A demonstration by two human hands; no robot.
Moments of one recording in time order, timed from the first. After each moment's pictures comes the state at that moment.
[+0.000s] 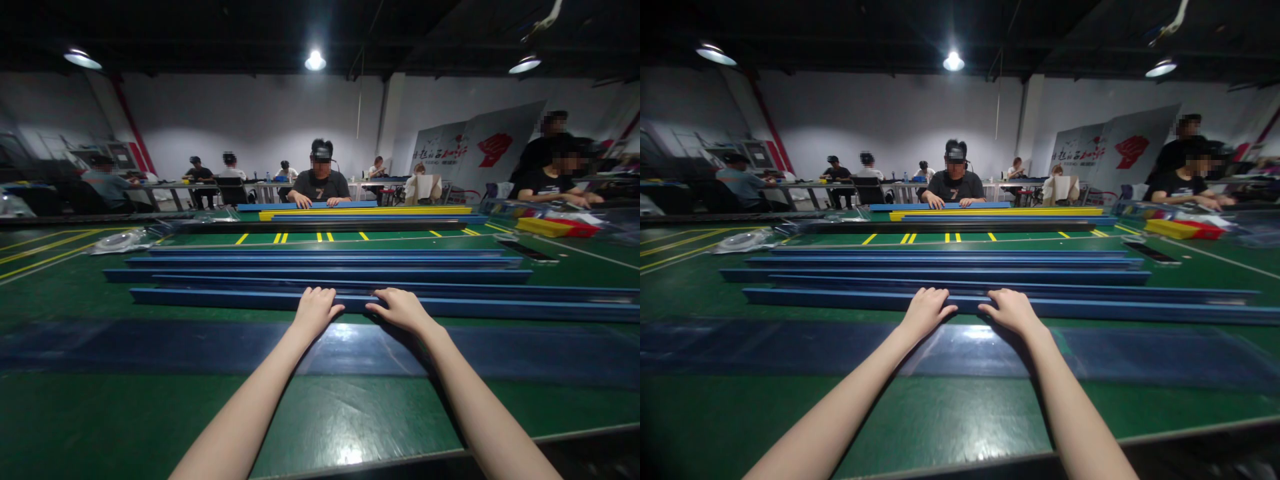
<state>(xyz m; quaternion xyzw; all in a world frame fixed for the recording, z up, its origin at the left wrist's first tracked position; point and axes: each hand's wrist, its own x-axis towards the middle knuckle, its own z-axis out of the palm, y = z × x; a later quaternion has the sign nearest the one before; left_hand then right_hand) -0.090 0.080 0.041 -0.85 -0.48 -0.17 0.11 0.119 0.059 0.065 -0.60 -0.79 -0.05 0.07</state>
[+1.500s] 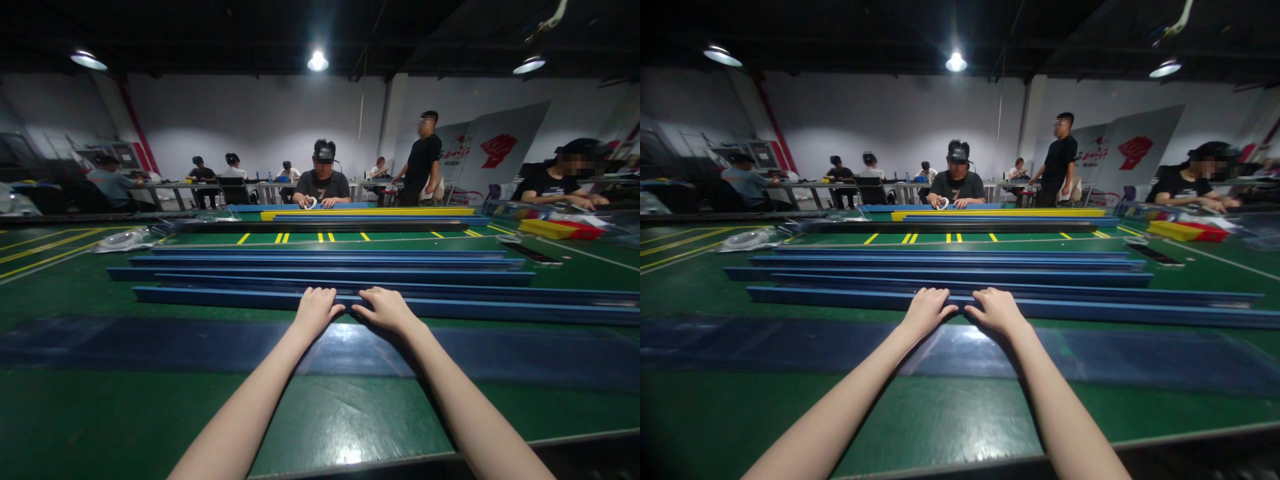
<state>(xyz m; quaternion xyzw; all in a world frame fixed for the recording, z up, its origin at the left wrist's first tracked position) -0.090 0.079 0.043 -0.85 -0.48 -0.17 0.12 0.093 0.064 0.064 -0.55 -0.82 -0.09 0.07</state>
